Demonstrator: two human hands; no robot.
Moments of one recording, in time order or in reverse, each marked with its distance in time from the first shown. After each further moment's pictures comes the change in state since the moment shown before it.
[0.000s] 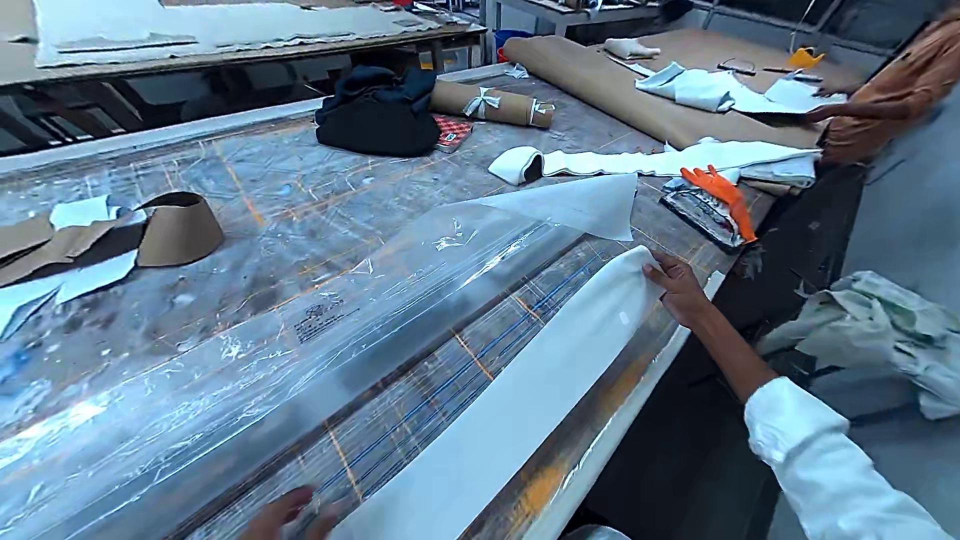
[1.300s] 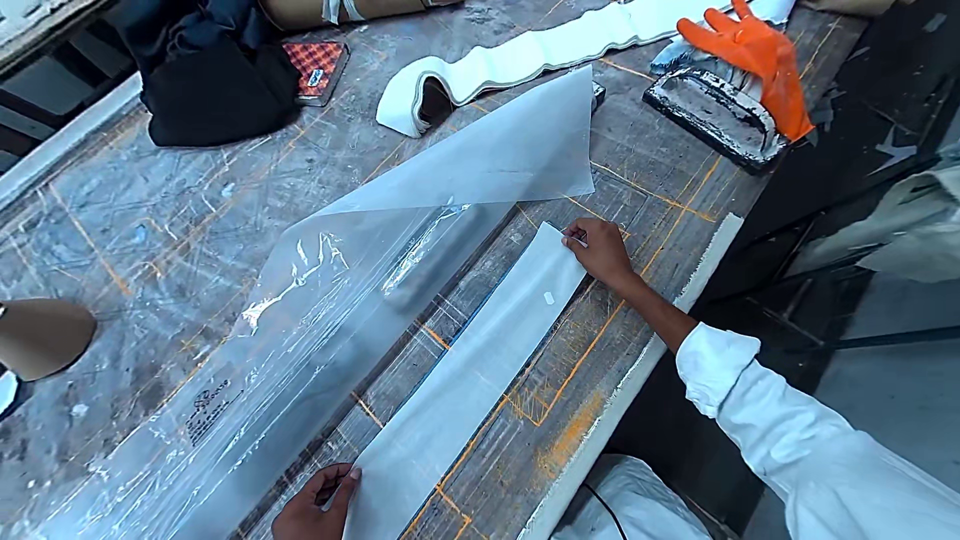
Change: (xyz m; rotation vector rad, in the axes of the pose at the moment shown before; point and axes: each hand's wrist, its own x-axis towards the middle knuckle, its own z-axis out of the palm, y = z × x) left_hand 0.143 0.115 0.119 0.131 0.011 -0.261; right_hand 0.126 0.114 -0.046 -0.719 -0.040 0.146
